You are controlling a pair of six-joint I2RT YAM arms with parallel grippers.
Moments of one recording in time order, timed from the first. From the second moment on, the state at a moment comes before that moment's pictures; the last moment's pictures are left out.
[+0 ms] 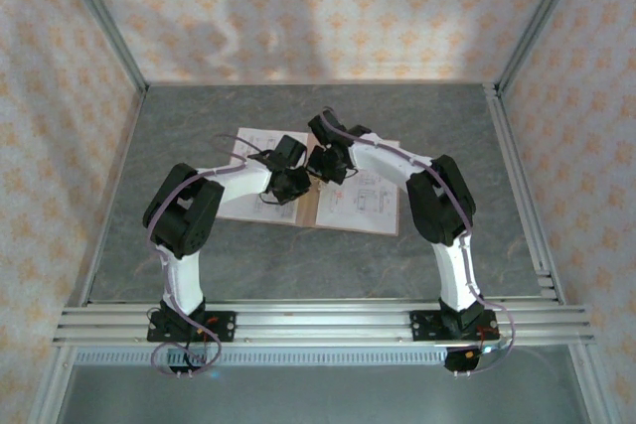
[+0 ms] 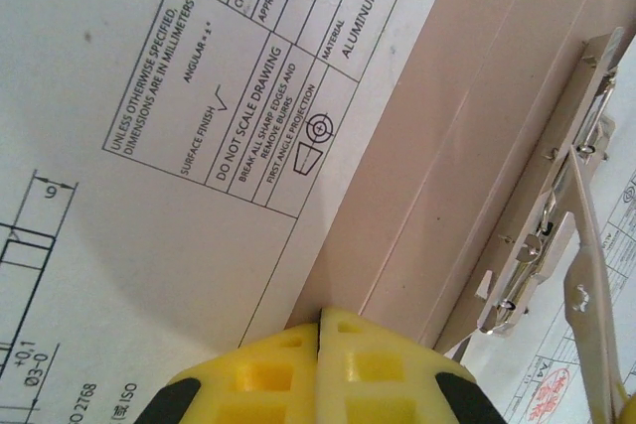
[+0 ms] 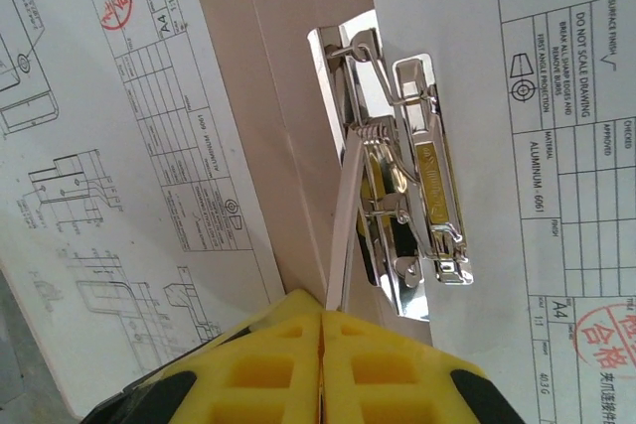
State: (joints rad) left arm -0.48 1.93 1.17 -0.36 0.10 -0.99; right arm 0.65 2.09 1.65 -0.69 -0.15 1.04
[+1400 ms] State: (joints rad) left arm -0.48 1.92 1.16 -0.36 0.10 -1.01; right arm 0.60 2.09 1.71 -0.73 -0.13 1.03
